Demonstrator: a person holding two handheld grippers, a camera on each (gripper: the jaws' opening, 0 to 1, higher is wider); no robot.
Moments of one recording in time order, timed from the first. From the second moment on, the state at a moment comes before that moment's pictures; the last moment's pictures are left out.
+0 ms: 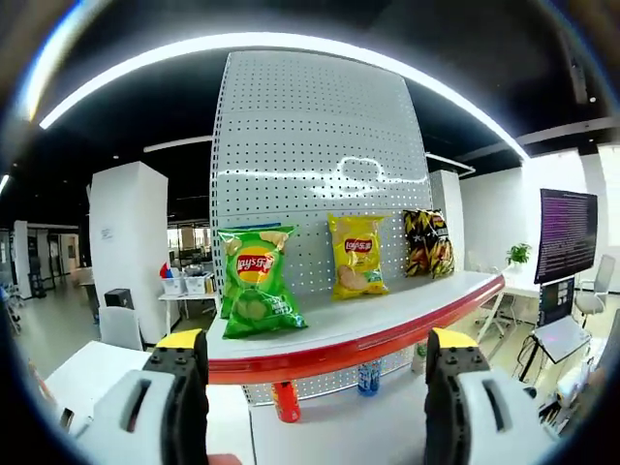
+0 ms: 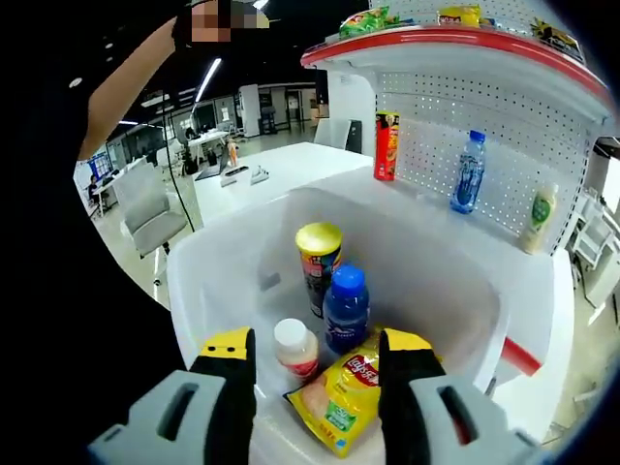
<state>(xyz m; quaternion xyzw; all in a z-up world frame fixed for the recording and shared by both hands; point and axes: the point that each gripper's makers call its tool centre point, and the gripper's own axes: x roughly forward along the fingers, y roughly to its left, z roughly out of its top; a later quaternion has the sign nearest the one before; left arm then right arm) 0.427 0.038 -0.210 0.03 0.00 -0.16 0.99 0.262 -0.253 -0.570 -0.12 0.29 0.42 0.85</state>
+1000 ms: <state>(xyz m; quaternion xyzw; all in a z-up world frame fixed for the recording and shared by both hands) 0.317 0.018 -0.250 0.03 0.02 -0.19 0.98 0.271 -0.257 -0.563 -0.13 0.28 0.41 0.86</state>
